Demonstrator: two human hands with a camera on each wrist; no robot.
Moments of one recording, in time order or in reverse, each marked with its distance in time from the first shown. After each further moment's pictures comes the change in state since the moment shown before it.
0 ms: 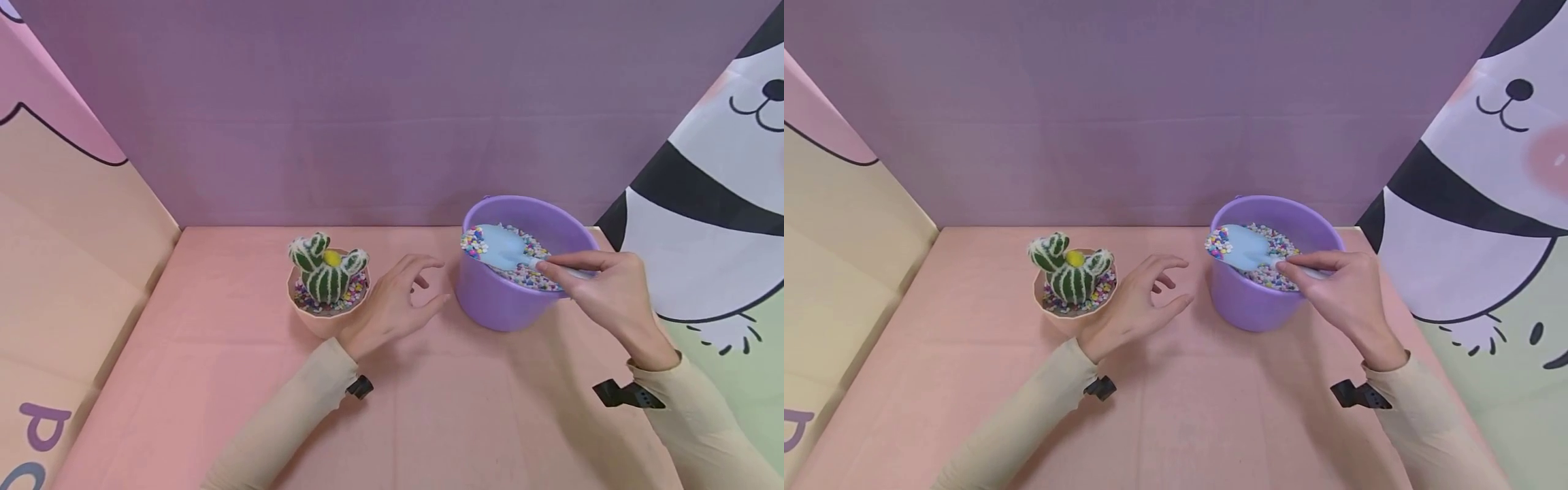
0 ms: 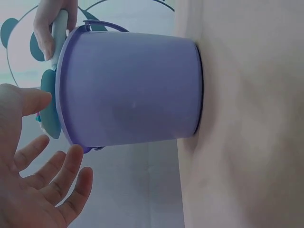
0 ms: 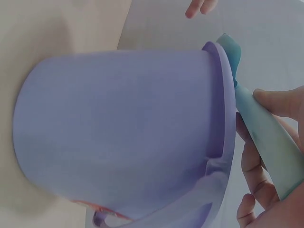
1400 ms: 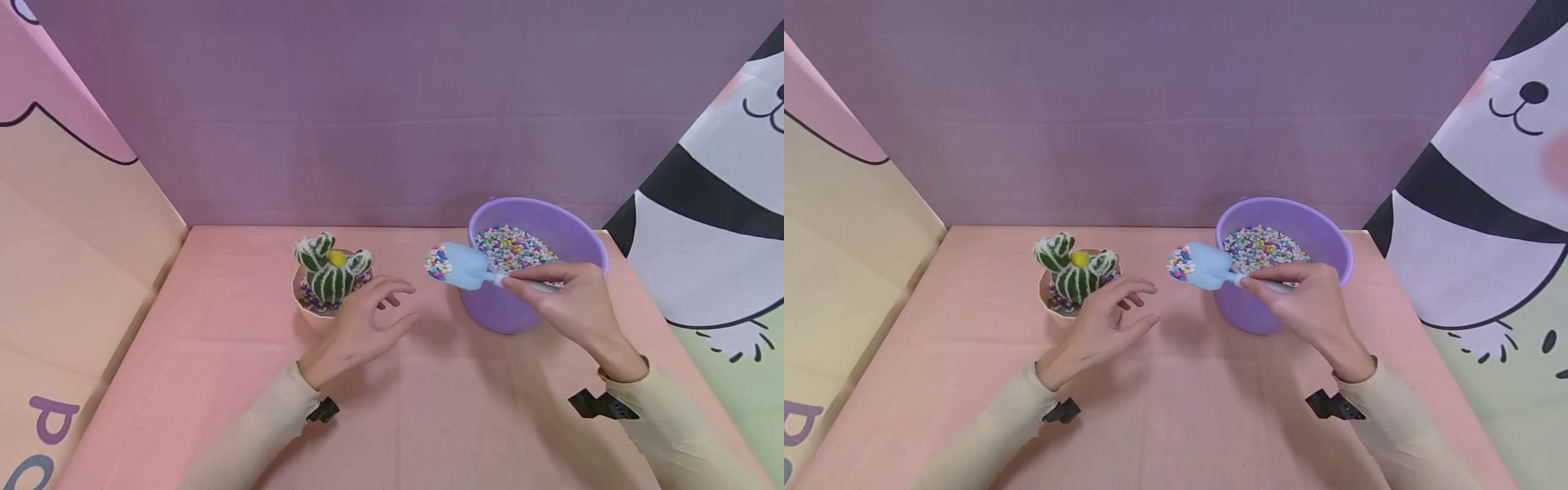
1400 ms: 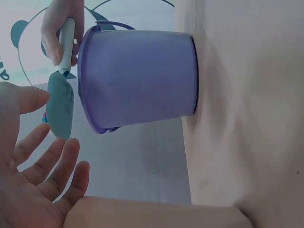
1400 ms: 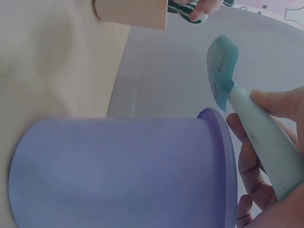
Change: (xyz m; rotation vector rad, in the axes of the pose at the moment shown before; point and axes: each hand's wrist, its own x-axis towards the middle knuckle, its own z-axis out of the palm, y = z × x) left_hand -0.050 -0.006 -0.036 -0.062 0.062 0.011; right_hand -0.011 -0.030 0.037 0.048 -0.071 -0.147
